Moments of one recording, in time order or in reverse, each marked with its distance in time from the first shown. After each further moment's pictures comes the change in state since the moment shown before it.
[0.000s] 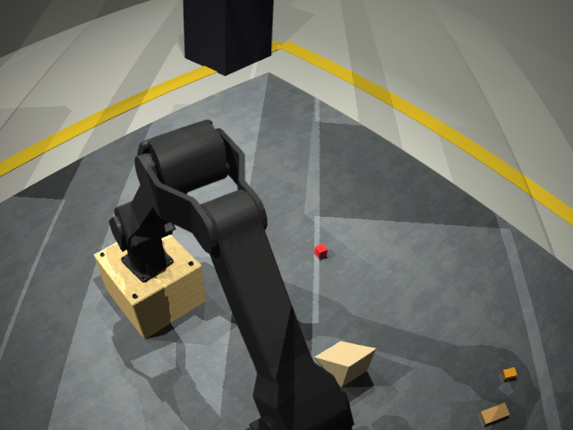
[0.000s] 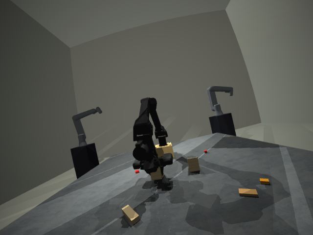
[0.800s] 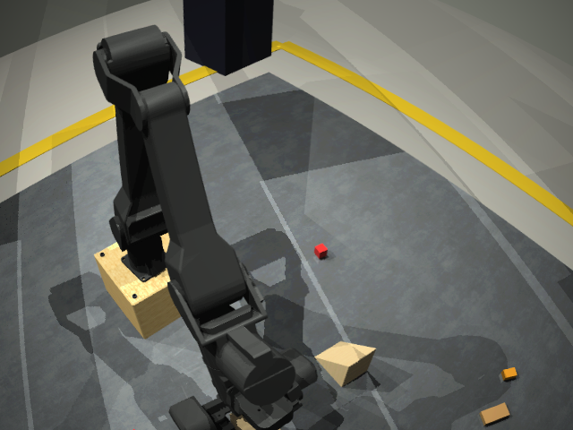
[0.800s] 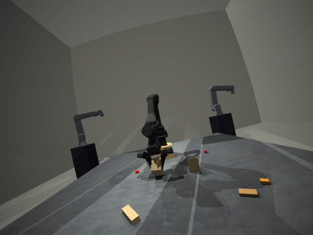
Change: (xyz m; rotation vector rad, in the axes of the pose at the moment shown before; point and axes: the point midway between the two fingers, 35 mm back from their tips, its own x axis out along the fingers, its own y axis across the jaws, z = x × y) arm -0.006 0.000 -0.043 -0.001 -0.612 -0.003
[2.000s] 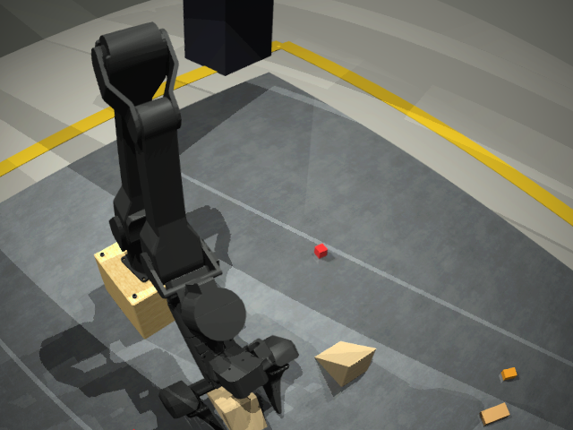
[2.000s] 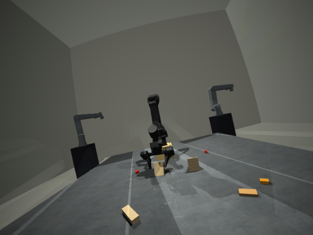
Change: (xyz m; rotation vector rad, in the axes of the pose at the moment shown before) arm -0.005 0.001 -0.023 -0.004 -0.405 0.002
